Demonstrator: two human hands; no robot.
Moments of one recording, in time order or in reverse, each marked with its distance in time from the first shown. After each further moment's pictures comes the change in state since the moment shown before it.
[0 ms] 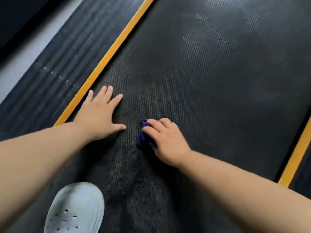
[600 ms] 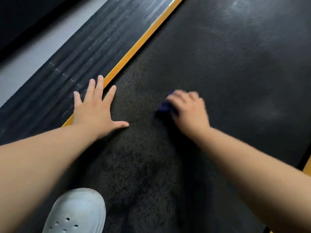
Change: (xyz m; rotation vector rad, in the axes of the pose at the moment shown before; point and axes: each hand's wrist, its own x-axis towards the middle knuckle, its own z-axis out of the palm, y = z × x) left_hand -0.001 -0.022 0.003 -0.048 0.052 -0.278; right_hand 0.071 0.069 -0.028 -0.267 0.155 0.161
